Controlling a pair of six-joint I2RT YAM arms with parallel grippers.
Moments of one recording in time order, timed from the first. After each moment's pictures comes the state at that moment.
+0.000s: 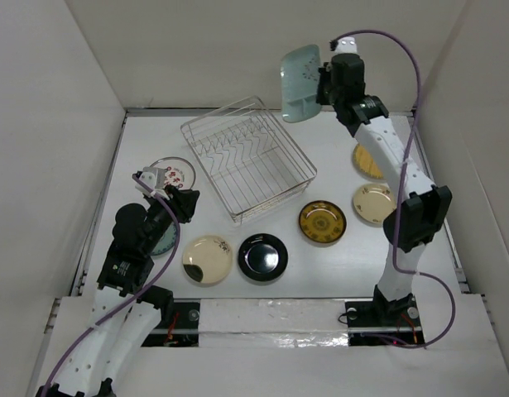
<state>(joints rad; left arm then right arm) -0.30 0.51 0.62 -0.22 0.12 -0.35 0.31 1.85 1.95 -0.41 0.28 0.19</state>
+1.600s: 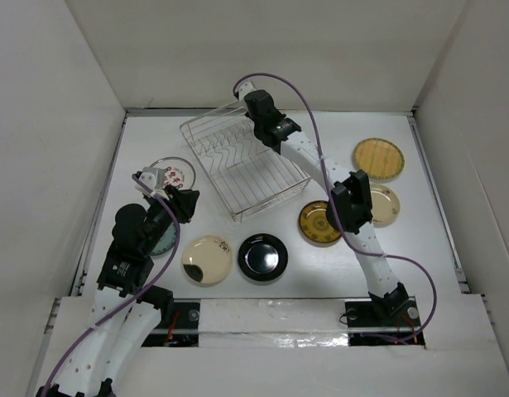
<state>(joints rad) -0.30 0.51 0.62 -0.22 0.12 -0.35 0.64 2.41 2.39 -0.43 0.67 -0.48</state>
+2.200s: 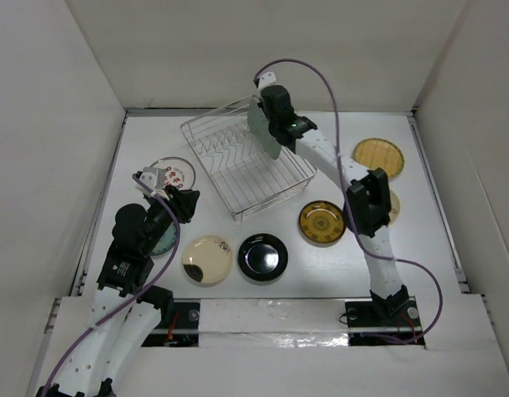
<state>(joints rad) -0.30 0.51 0.62 -0.22 0.12 -0.35 0.62 2.33 2.26 -0.31 0.64 -0.33</state>
